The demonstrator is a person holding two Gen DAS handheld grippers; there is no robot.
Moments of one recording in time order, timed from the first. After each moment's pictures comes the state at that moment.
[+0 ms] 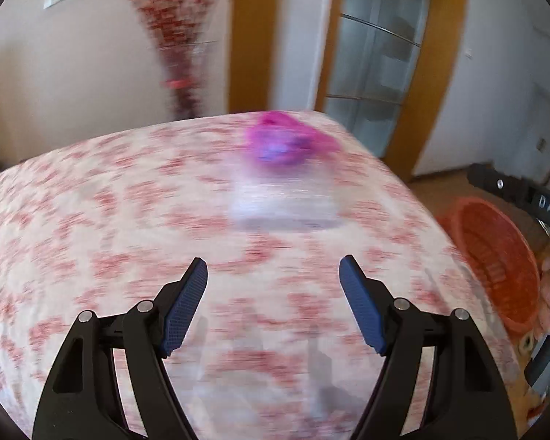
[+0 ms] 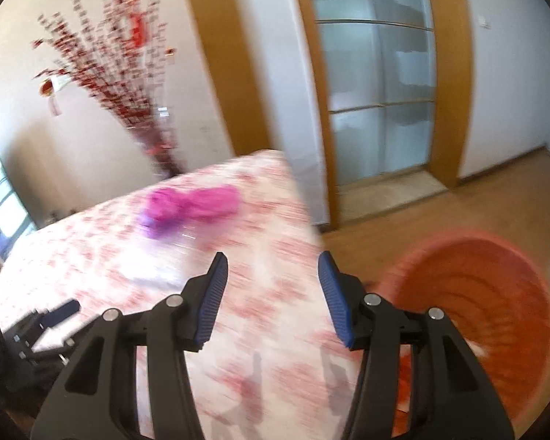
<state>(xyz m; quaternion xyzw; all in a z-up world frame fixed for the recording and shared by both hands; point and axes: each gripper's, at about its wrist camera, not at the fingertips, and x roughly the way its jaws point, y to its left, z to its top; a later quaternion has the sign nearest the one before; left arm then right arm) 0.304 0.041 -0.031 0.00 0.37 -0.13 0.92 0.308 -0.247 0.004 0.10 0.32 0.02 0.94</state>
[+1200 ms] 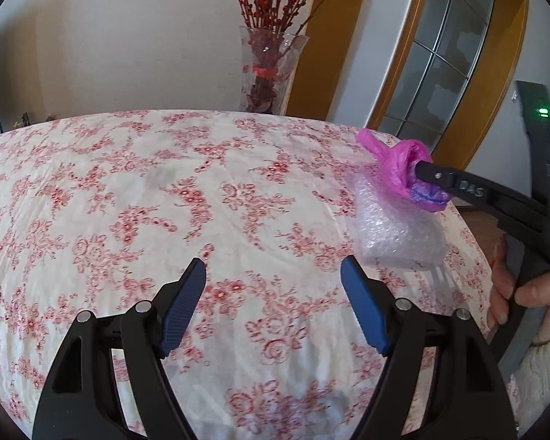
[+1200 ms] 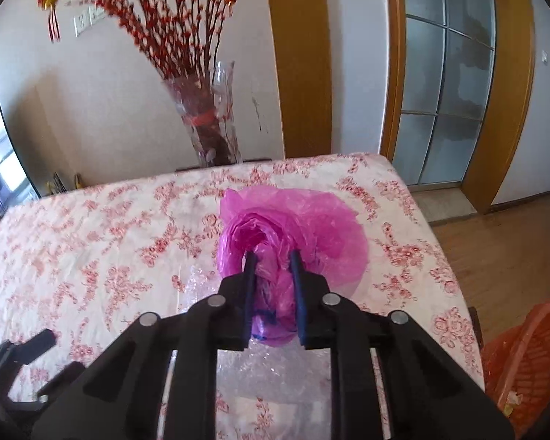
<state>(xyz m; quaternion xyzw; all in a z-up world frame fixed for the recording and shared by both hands) 0.355 0.119 -0.043 -0.07 0.38 -0.09 0.92 0.424 -0.130 -0.012 0.04 0.35 0.06 0.93</state>
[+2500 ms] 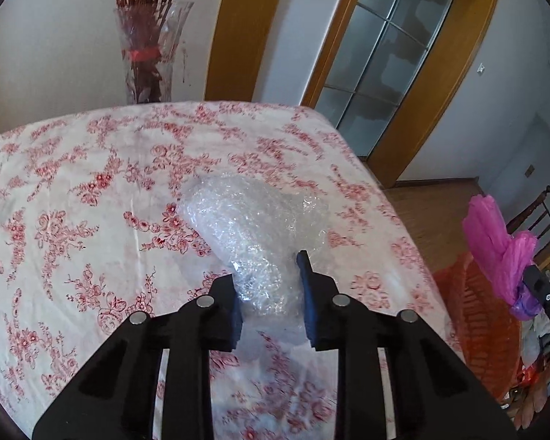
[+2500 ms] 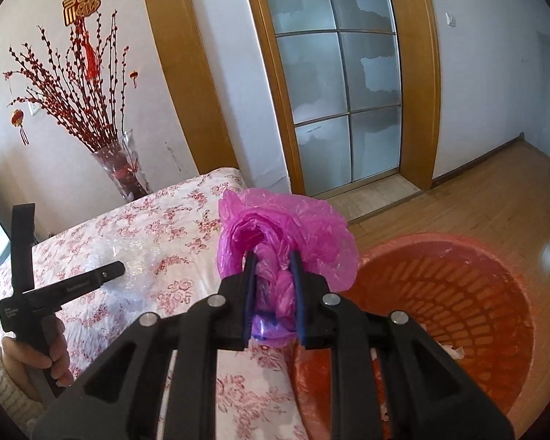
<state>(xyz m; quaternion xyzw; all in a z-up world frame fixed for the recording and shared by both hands) 0.407 -0.021 -0.047 -0.06 0.41 -0.17 0.89 0.284 -0.317 0.001 0.12 0.29 -0.05 0.95</state>
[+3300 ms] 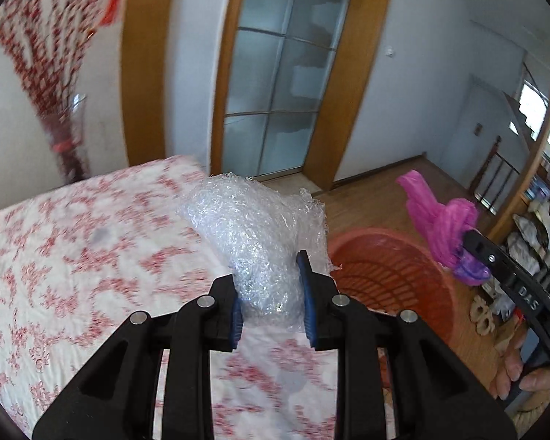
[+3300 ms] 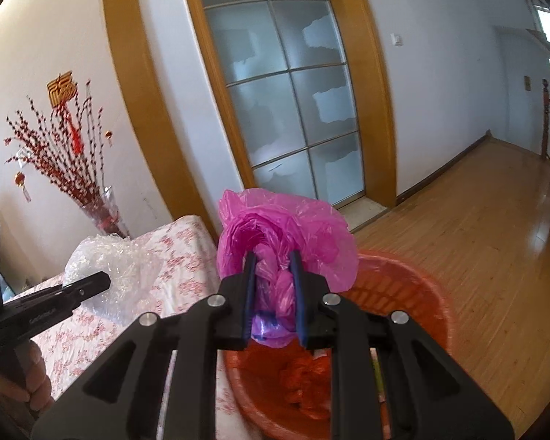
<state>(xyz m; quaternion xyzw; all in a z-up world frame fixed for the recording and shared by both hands) 0.292 -0.127 0.037 0.02 0.33 -0.29 0.90 0.180 -0.393 0.041 0.16 0.22 -0.11 0.96</state>
